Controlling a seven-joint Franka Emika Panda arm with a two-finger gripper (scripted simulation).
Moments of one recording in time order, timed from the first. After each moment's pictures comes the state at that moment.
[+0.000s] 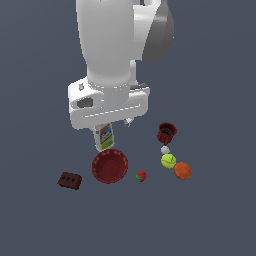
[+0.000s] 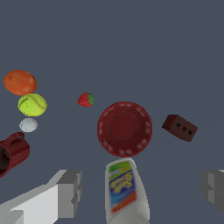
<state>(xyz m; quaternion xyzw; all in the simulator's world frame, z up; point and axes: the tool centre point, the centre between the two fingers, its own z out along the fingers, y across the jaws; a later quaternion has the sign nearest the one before) 0.059 -0.048 0.304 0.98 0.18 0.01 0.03</state>
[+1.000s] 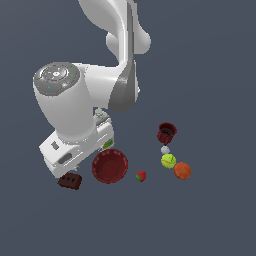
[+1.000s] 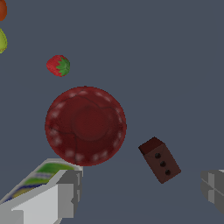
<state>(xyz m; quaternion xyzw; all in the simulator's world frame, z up) 0.112 -0.130 0.212 0.92 0.40 -0.01 0.03</state>
